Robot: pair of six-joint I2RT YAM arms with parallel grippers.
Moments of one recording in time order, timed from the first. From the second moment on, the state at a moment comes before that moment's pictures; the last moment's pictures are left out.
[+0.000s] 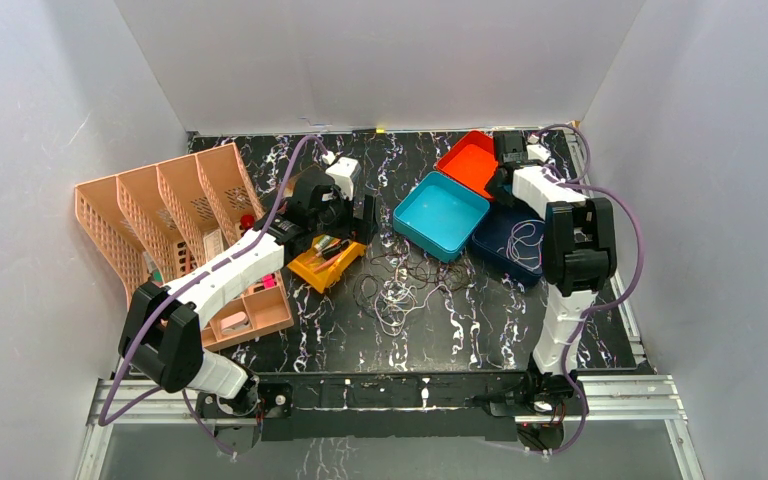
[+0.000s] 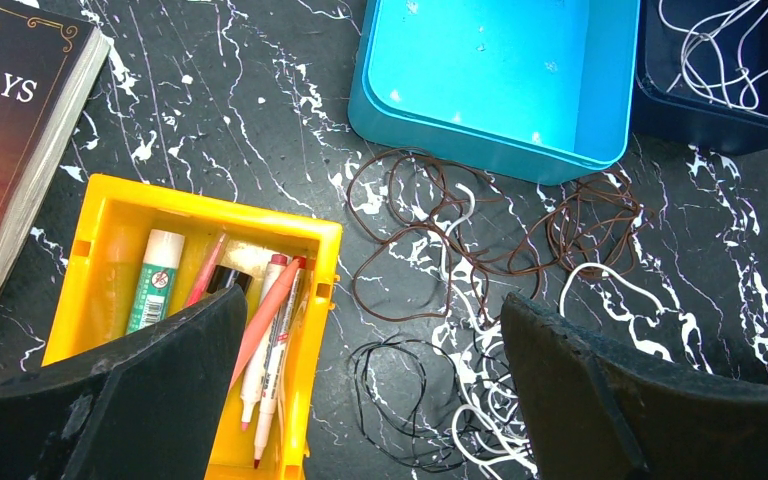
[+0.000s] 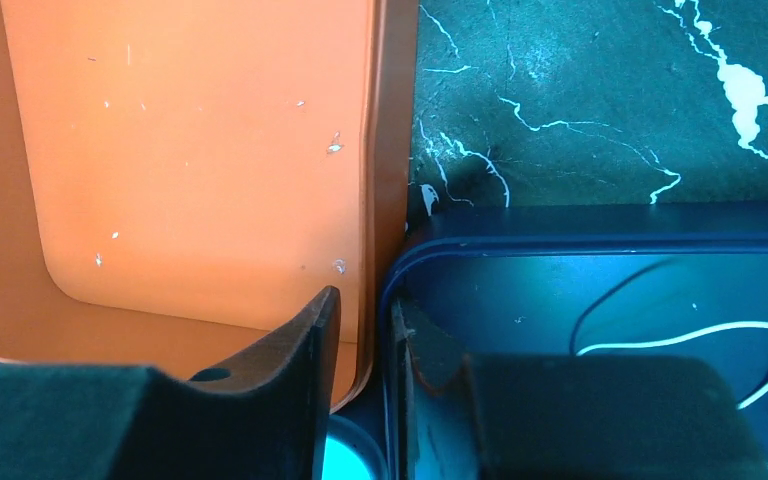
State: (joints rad) left arm -0.57 1.44 1.06 -0.22 0.09 -0.22; right arm 0.15 2.00 1.47 -0.43 0.31 0.77
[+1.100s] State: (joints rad) left arm -0.72 1.31 1.00 -0.24 0.01 -0.29; right arm 0.18 1.22 0.92 -0.34 -0.12 0.52
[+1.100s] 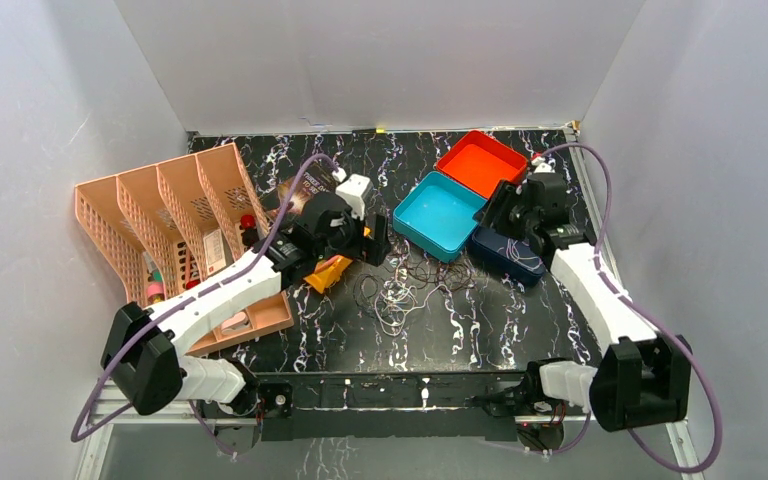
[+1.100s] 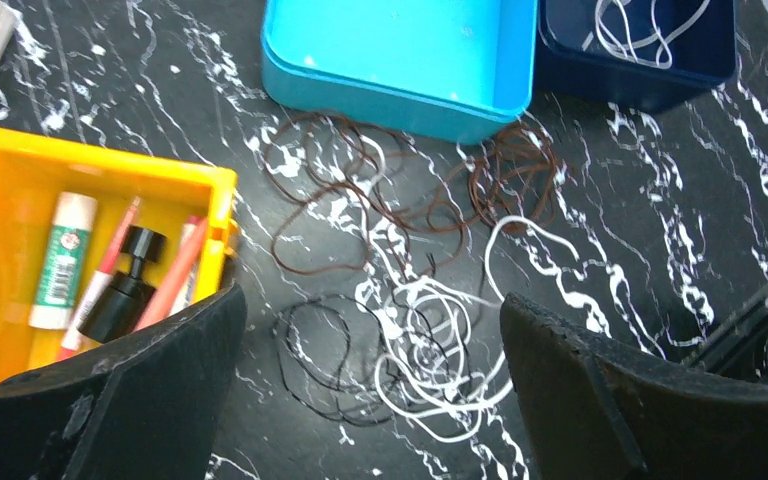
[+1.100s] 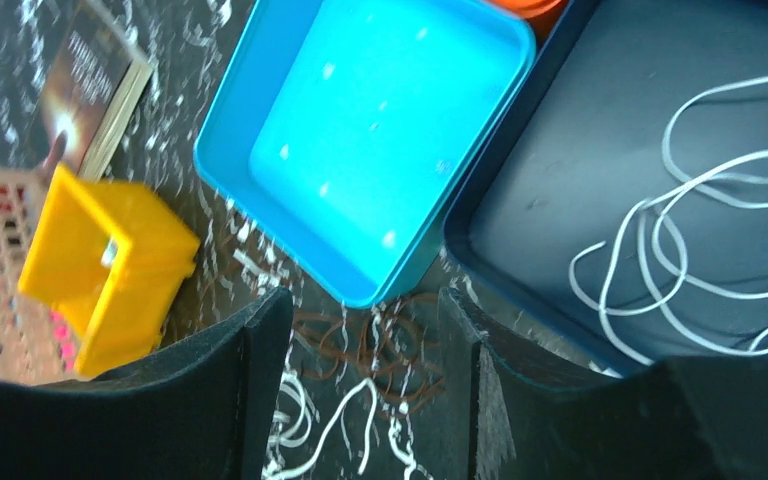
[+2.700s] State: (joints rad) left arm -1.00 1.67 1.18 -0.45 0.12 -0.03; right arm 0.19 0.85 0.62 -0.44 -0.25 0.50
